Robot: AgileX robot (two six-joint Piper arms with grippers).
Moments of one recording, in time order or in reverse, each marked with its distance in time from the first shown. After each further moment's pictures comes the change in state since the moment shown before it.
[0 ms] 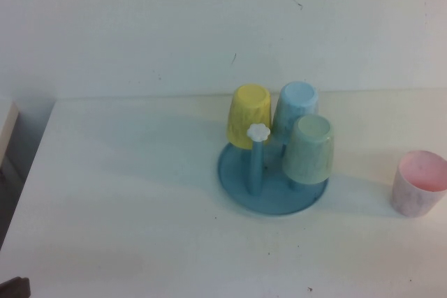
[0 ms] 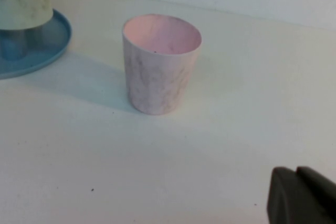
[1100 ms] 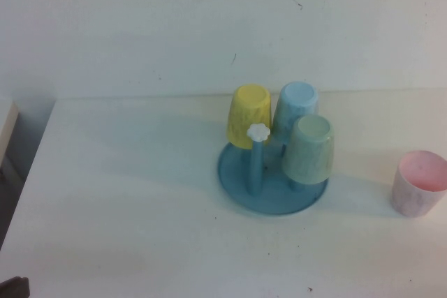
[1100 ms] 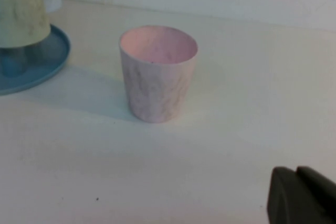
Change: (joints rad) right arm -0.008 0.000 0.000 0.018 -0.010 0.030; left arm 0.000 0.005 -0.005 0.000 0.003 0.000
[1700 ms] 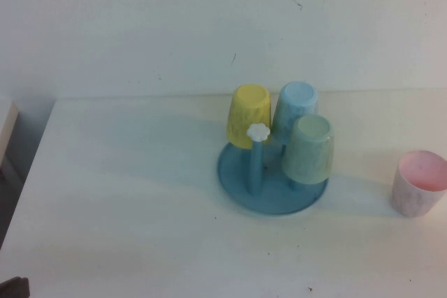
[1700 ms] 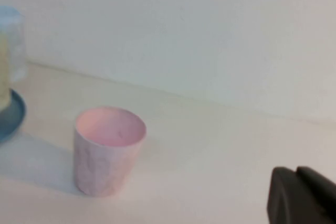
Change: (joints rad) right arm -0.117 0.002 -0.113 0.100 -0.084 -0.249; left arm 0.000 0.000 0.000 0.000 0.000 0.000
